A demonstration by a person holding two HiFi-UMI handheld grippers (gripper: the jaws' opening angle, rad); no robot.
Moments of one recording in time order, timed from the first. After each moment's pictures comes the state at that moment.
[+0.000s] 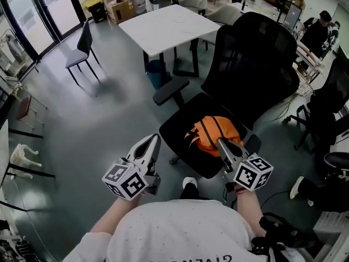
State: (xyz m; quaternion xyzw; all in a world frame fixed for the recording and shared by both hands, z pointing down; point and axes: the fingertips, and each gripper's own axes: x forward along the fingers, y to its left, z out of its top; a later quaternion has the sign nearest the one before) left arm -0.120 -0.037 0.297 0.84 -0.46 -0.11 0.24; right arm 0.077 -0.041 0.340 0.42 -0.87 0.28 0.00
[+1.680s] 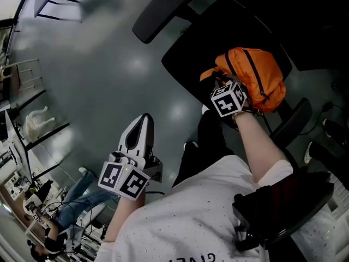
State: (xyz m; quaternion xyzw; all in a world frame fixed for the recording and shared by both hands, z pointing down) left arm -0.136 -0.120 0.481 0.72 -0.57 0.08 0.39; right arm 0.067 -0.179 0.751 0.35 -0.74 0.25 0.51
